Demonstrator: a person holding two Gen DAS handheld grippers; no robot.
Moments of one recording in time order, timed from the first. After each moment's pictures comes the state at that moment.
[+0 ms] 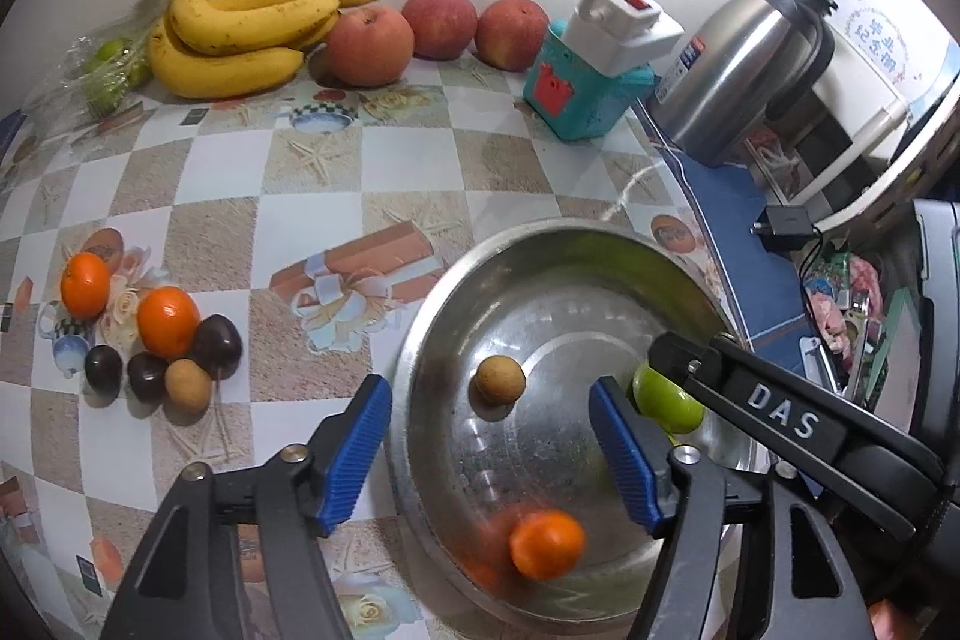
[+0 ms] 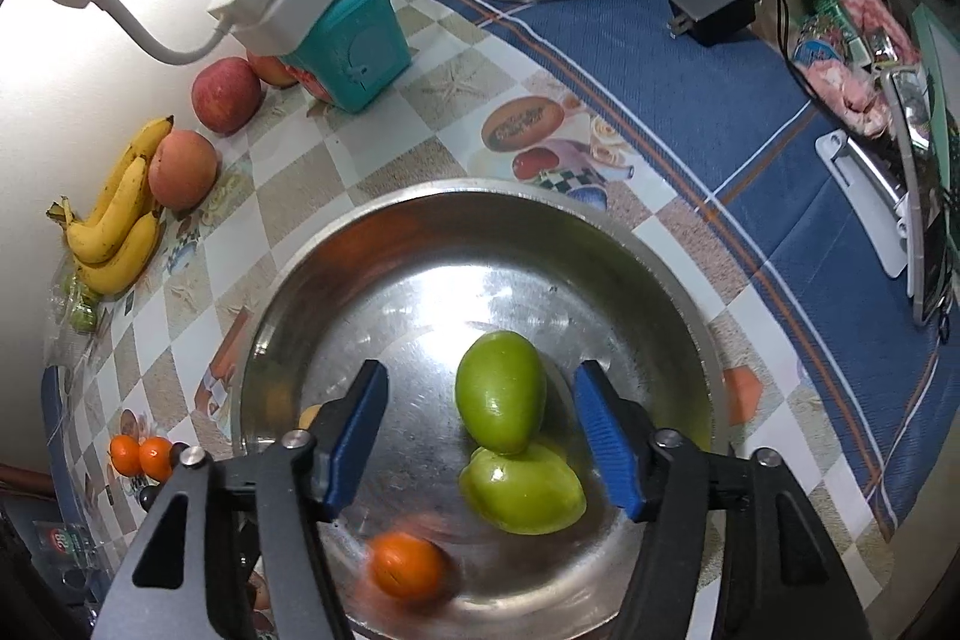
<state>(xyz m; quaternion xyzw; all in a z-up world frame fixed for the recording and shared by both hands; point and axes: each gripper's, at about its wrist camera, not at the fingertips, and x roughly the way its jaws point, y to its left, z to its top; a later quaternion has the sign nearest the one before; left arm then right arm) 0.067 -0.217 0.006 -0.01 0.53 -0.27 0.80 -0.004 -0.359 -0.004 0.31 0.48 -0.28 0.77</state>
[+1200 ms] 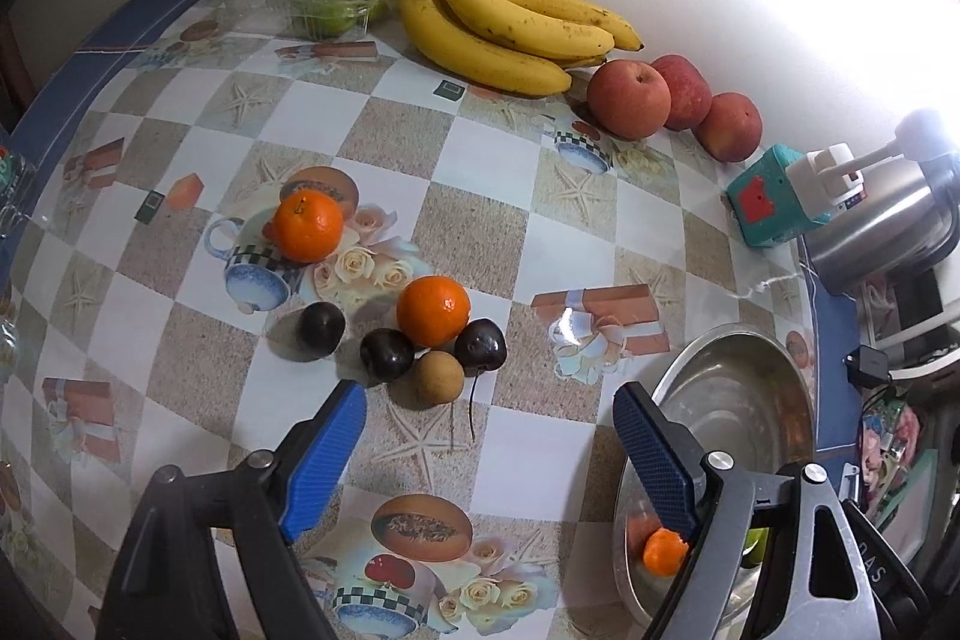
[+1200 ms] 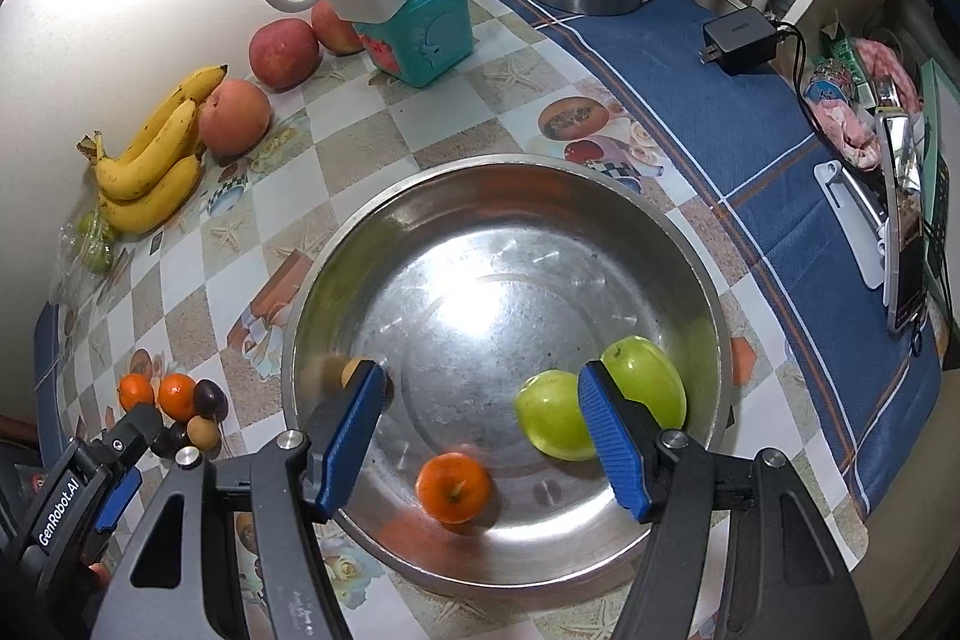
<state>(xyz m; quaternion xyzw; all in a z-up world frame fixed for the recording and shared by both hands) 0.106 -0.109 0.012 -0.09 0.57 -0.10 0.81 -0.002 -0.320 0.020 0.26 0.50 -0.27 0.78</state>
